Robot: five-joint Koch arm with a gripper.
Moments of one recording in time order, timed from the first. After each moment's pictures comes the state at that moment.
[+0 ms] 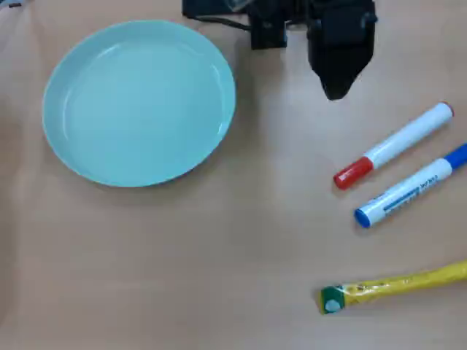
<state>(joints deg) 80.3 88.6 46.0 92.6 7.3</state>
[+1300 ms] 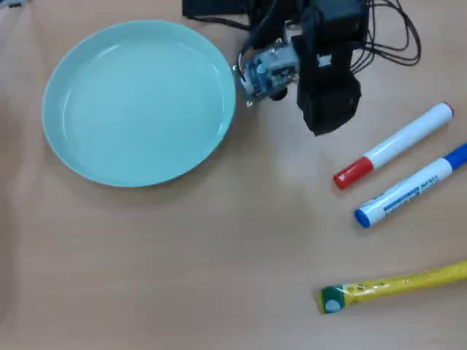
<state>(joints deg) 78.8 86.7 78.5 80.0 -4.4</state>
